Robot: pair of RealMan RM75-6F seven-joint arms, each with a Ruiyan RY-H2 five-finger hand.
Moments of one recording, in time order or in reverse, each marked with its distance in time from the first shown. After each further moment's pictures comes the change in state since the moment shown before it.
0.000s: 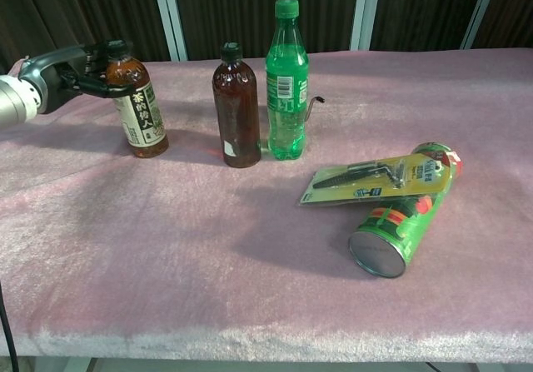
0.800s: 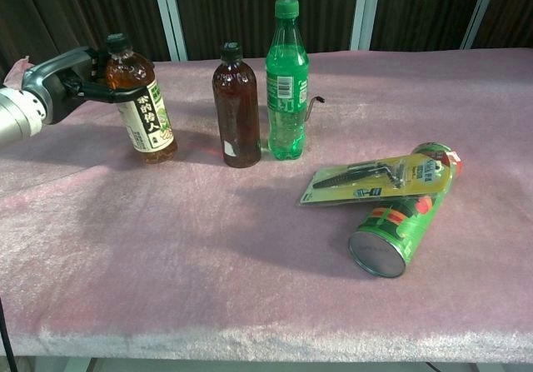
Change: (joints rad) left arm 0.056 -0.014 0.025 -0.123 0.023 0.165 0.043; right arm -0.005 0.010 -0.002 -0.017 -0.033 -0.048 -0.011
